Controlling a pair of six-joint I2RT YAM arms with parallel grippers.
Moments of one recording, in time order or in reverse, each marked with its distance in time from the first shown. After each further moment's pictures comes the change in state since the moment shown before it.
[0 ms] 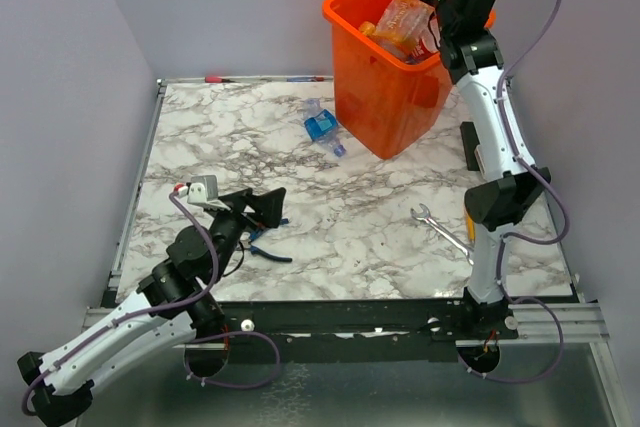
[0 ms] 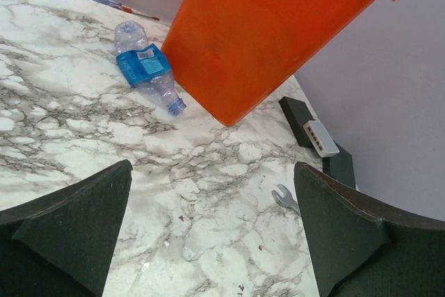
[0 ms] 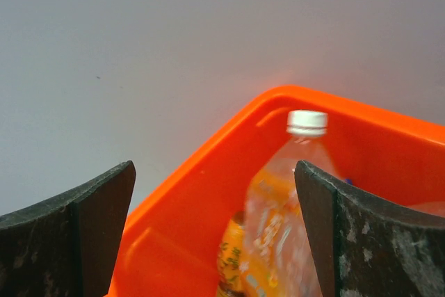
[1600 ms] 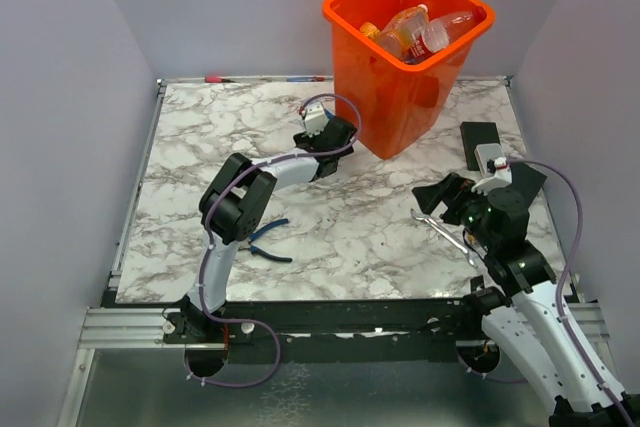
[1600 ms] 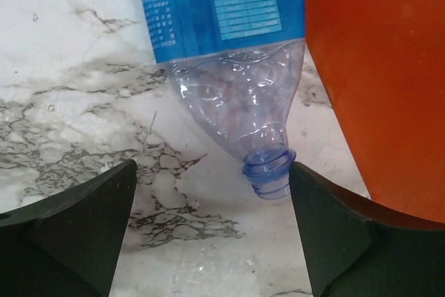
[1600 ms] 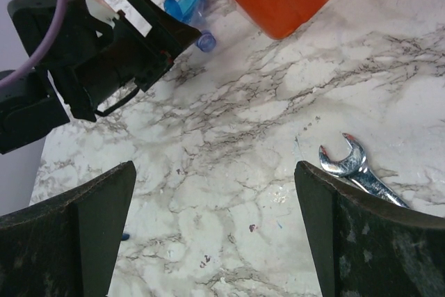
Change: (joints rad) left arm 0.261 1.752 0.974 0.015 0.016 -0.253; right arm 0.033 -1.548 -1.922 -0.114 -0.261 0.159
